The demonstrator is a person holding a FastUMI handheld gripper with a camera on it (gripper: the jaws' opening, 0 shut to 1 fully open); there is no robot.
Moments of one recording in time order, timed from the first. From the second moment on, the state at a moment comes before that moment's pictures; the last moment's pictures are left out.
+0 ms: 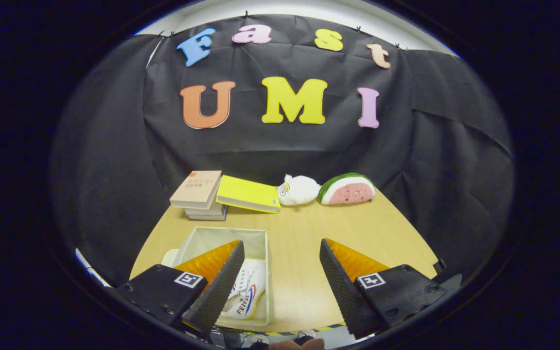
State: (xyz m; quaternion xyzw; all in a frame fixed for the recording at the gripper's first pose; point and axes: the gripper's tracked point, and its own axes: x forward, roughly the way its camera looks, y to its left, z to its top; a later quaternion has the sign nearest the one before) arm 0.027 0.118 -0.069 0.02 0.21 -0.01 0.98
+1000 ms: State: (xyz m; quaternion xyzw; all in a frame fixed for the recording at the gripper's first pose) arm -0.059 0.055 -0.048 0.02 0.10 -0.06 0.99
